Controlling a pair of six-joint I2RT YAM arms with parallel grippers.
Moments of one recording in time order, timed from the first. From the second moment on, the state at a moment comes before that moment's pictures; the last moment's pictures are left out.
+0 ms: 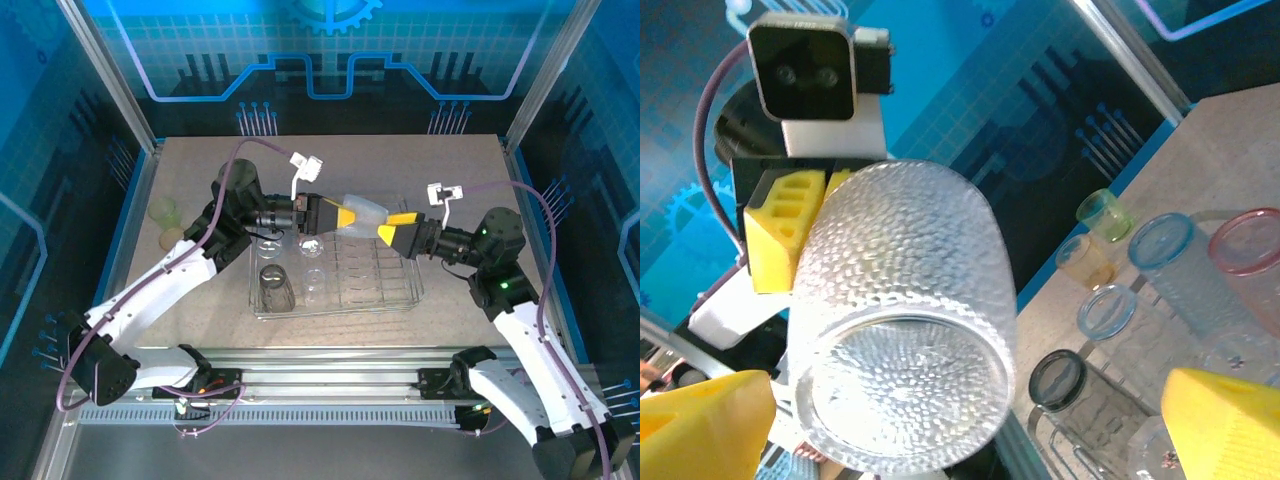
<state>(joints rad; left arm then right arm) -0.60 1.28 1.18 0.14 0.98 -0.87 0.27 0.80 0.78 0.06 -0.94 0.82</state>
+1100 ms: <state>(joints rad) -0.61 1.29 1.18 0.15 0.98 -0.87 0.41 0.88 0.88 -0.02 -0.85 0.69</state>
